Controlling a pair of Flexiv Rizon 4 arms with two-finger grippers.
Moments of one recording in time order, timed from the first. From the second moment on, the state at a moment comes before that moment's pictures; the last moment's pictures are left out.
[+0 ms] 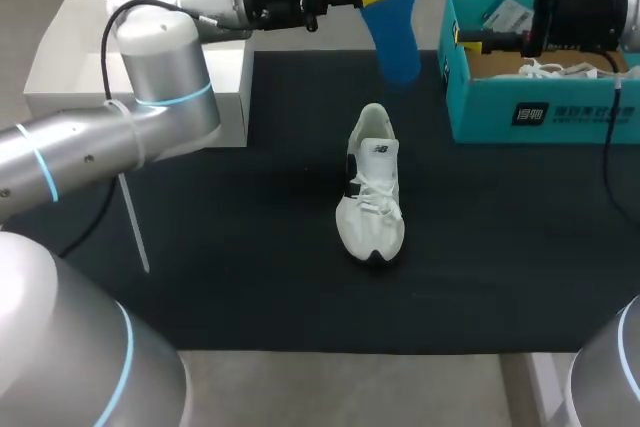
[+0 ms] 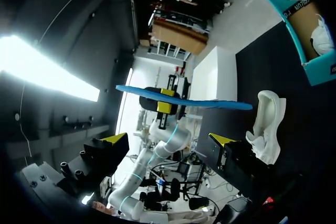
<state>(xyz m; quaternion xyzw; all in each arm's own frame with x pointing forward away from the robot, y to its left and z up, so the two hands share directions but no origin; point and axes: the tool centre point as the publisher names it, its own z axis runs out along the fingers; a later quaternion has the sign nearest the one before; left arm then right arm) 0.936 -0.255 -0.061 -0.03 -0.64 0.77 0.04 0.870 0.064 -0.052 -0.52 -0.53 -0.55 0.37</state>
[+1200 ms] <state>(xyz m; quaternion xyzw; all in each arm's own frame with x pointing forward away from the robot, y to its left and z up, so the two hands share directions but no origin) 0.942 -0.256 -0.054 -0.44 -0.47 0.68 -0.35 0.870 0.064 -0.052 -0.53 -0.53 -0.55 0.37</state>
